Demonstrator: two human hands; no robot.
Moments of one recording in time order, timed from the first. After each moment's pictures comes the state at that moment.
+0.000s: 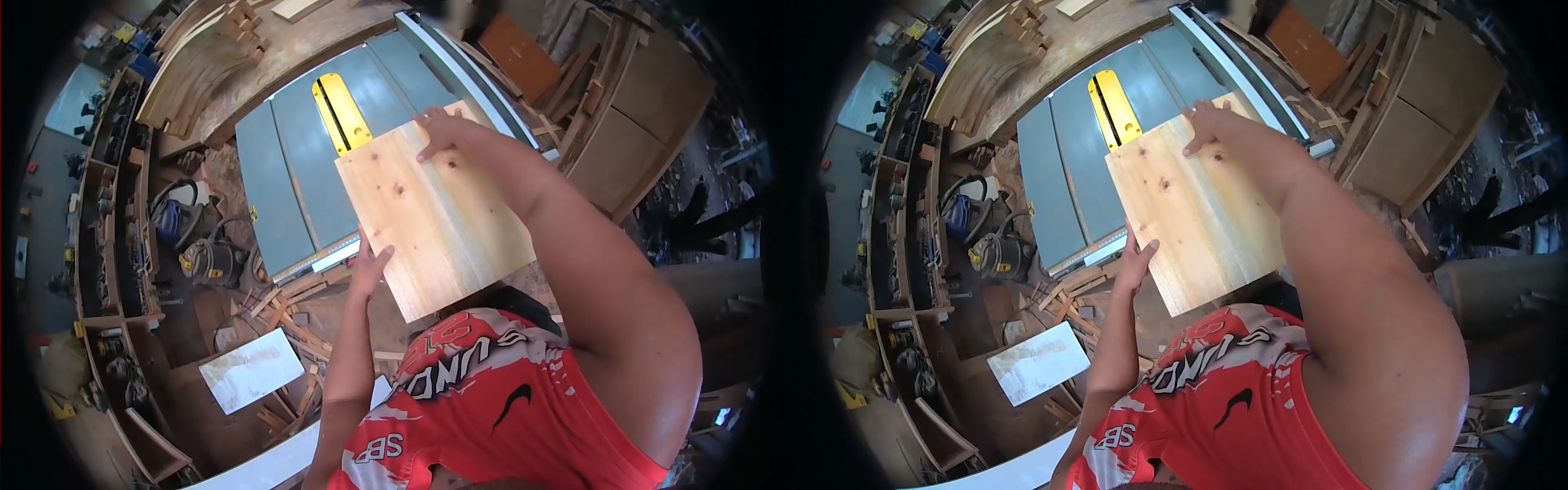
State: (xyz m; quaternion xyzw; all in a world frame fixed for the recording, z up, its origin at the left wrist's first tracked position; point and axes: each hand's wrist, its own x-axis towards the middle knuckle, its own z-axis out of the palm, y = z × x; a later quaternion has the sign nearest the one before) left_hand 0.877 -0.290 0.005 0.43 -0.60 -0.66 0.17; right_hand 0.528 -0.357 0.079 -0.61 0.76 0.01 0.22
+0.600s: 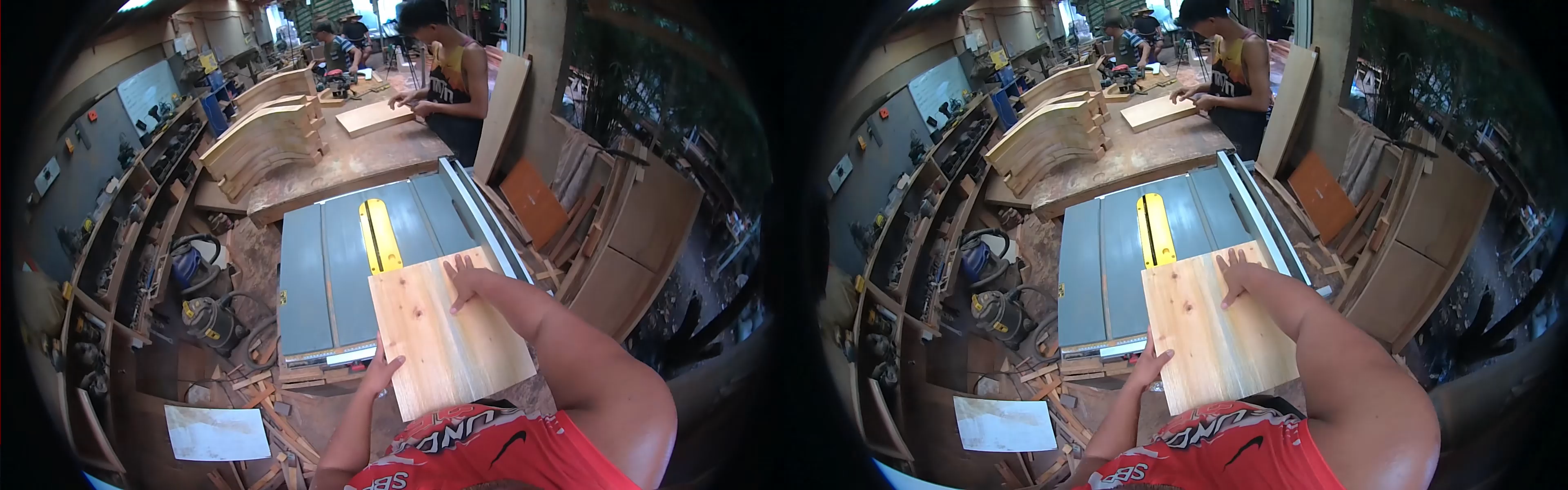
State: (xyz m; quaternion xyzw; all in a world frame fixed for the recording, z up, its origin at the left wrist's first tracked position) left_hand 0.874 -0.285 0.011 0.38 -0.58 -0.69 0.22; right_hand 0.541 -0.332 0.098 -0.62 0.73 0.17 0.25
